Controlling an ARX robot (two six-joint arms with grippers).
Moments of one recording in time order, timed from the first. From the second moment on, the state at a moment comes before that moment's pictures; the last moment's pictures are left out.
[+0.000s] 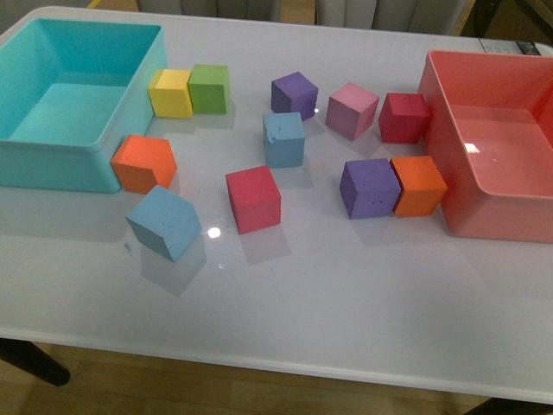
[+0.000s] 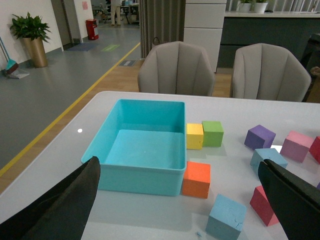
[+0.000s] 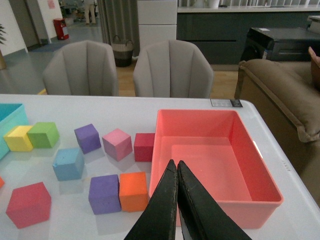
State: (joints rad) left arm 0.00 0.01 0.02 0.00 0.00 0.00; right arm 0.00 0.26 0.02 0.26 0.00 -0.01
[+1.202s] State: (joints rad) left arm -0.06 0.08 0.06 -0.13 -0.17 0.01; right arm 0.00 0.01 0.02 0.00 0.00 -0.01
